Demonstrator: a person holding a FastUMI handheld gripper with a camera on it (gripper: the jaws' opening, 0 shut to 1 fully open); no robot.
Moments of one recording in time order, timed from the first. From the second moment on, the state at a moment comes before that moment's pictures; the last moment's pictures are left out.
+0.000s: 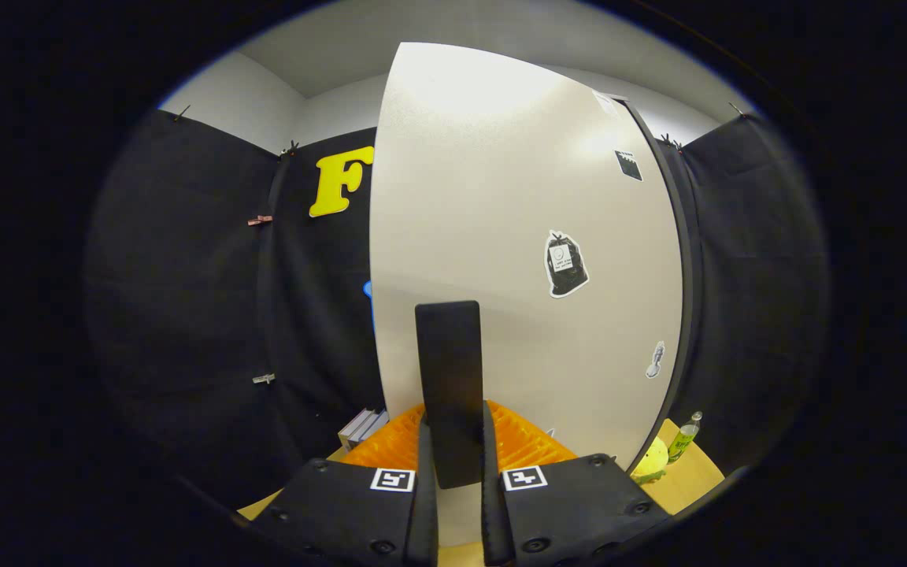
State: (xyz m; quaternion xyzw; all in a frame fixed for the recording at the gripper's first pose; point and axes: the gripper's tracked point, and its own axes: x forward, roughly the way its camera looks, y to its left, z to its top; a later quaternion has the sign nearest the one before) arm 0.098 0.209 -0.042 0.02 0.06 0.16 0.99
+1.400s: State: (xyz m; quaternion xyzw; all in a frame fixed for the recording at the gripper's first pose) arm 0.019 0.037 -0.017 0.05 0.07 0.13 0.99
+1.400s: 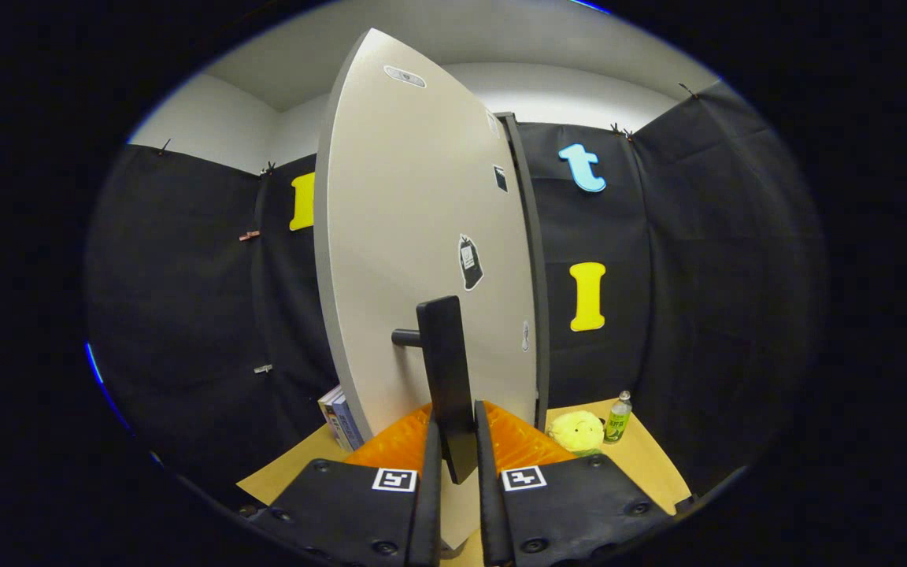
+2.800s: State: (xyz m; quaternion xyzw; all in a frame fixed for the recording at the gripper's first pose) arm -0.031 -0.085 -0.043 0.04 0.09 0.04 0.99
